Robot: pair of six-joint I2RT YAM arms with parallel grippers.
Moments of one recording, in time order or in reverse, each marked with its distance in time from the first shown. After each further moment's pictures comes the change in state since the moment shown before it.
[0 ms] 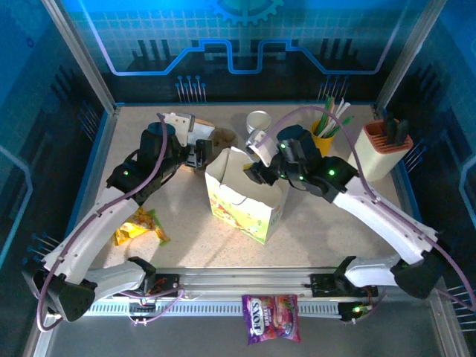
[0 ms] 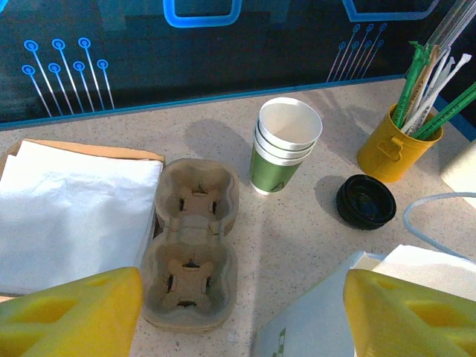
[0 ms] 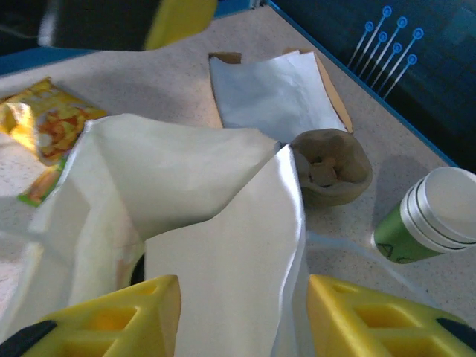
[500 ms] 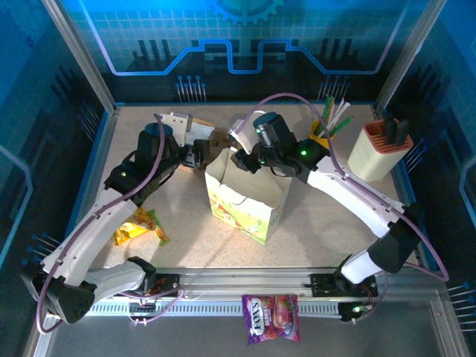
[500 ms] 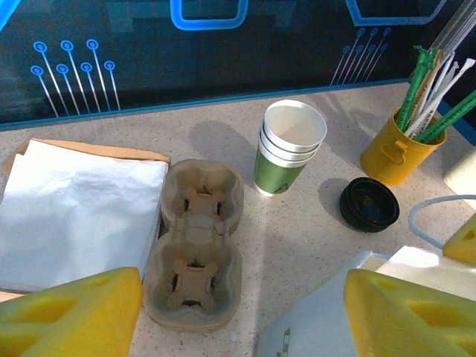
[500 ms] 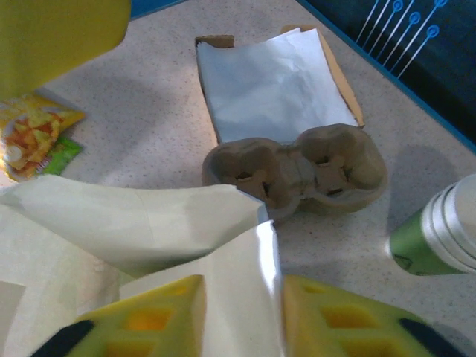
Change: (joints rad) left arm 0.013 -0.015 -0.008 -0.001 0.000 0.000; right arm -0.003 0.227 0.176 -0.026 -0.012 0.032
